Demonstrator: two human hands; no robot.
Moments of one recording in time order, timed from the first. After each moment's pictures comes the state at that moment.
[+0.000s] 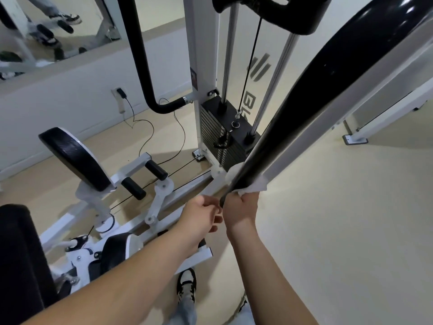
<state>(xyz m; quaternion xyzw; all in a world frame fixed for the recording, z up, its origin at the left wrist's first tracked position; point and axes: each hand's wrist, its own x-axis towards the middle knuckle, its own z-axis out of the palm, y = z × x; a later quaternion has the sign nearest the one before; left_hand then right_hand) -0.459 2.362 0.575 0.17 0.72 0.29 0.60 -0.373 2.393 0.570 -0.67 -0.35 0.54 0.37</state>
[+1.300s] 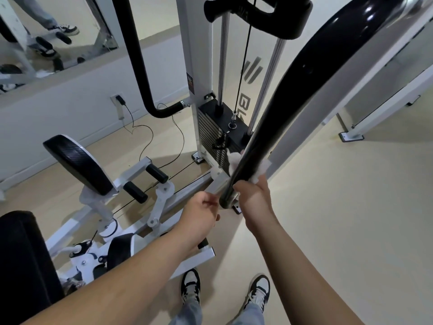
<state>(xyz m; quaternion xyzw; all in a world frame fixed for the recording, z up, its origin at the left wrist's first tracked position) -0.459 2.352 0.594 0.26 0.73 0.29 0.56 -0.343 2.400 0.629 -0.61 -0.38 0.60 0.36</state>
